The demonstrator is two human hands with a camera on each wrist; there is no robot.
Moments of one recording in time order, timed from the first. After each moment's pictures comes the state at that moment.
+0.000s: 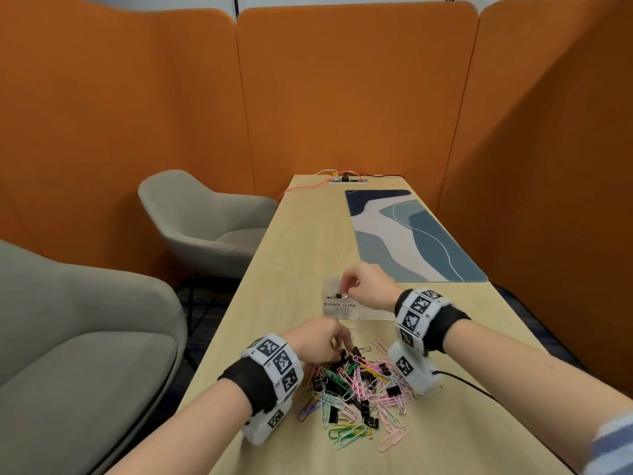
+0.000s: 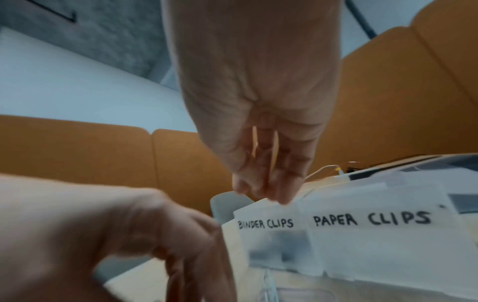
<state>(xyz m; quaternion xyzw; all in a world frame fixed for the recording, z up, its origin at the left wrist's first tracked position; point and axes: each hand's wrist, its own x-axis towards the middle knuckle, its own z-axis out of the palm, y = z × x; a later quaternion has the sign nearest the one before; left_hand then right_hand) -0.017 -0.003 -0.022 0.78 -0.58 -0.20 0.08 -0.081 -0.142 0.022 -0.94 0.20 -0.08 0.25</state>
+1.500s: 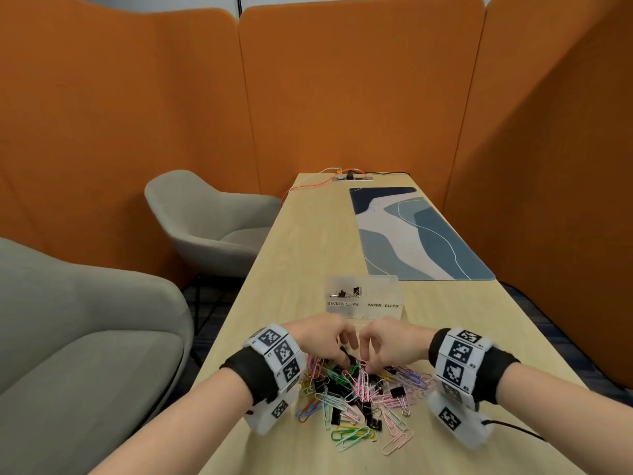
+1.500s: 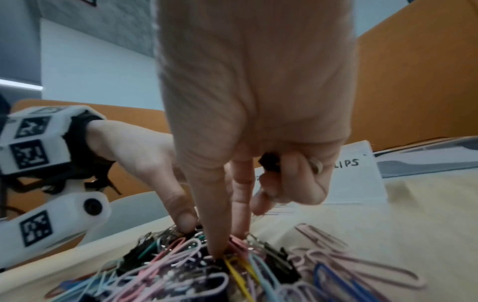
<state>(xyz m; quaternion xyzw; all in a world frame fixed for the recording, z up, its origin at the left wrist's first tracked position) -0.016 -0.012 -0.012 0.77 -0.60 -0.23 0.04 -0.136 -0.128 -0.011 -0.96 0.11 0.14 0.21</state>
